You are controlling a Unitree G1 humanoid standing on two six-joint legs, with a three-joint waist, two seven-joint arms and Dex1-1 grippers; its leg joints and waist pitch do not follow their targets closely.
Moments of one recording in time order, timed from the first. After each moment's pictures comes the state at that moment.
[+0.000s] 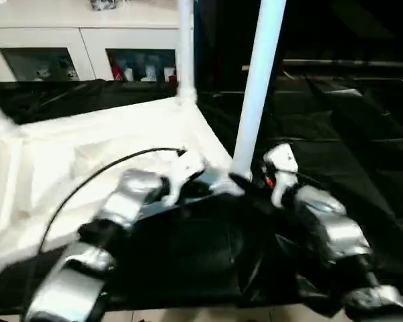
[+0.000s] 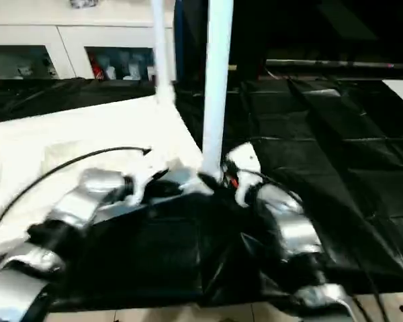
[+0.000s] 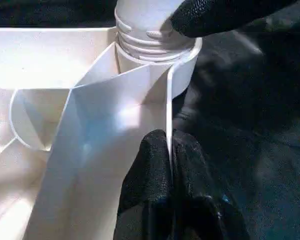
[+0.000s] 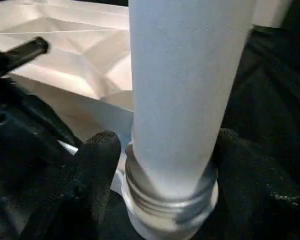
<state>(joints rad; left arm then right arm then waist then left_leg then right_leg) -0.65 0.25 -0.24 0.66 0.06 0.16 -1.01 -0.42 -0.26 0.09 0.40 0.14 0.15 0.73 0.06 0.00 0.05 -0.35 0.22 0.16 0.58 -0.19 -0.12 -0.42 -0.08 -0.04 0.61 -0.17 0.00</state>
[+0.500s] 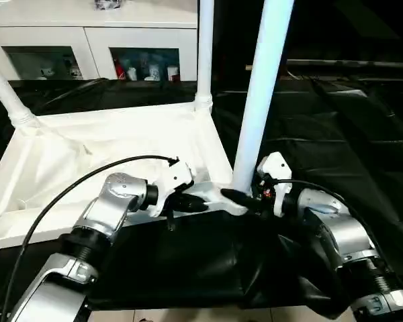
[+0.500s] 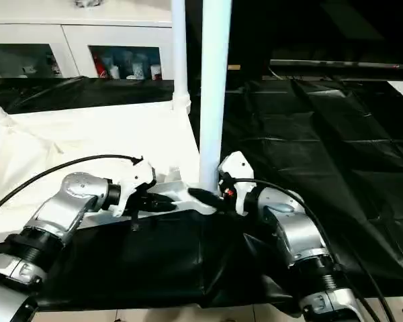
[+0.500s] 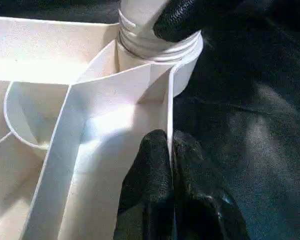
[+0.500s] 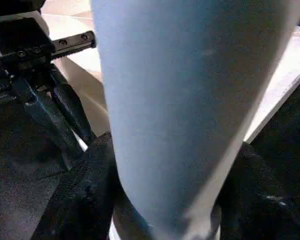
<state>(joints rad) -0.58 0.32 -0.26 0.54 0.01 0.18 -1.18 -0.40 -0.31 0.15 0.33 0.16 0.17 0.88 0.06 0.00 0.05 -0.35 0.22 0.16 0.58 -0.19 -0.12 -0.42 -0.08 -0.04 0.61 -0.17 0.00</state>
